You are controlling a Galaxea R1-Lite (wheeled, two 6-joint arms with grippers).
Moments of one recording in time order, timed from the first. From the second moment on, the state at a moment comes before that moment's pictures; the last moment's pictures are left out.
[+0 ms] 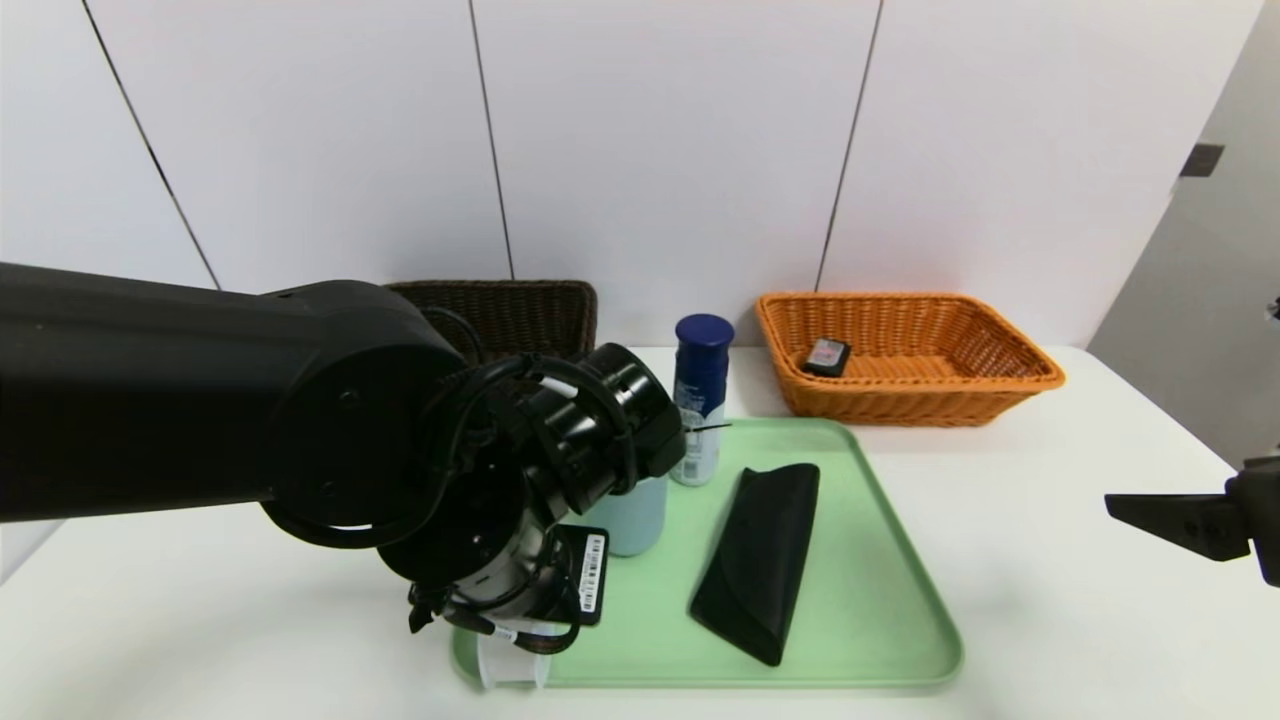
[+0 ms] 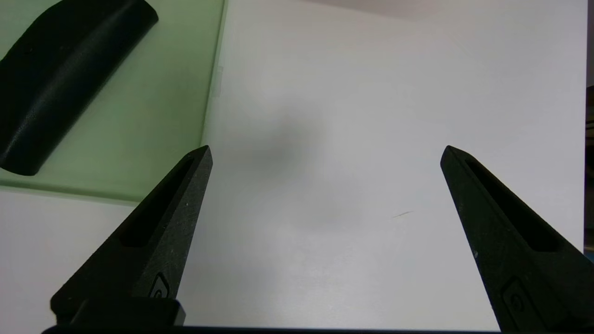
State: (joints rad) left arm -0.89 1.84 -1.41 0.79 0.32 -0.75; right arm 0.30 1.13 -0.97 0.53 -0.23 0.02
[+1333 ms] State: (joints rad) left arm -0.66 1.54 -1.62 0.80 0.29 -0.42; right arm 0.28 1.17 -0.93 0.46 -0.22 0.02
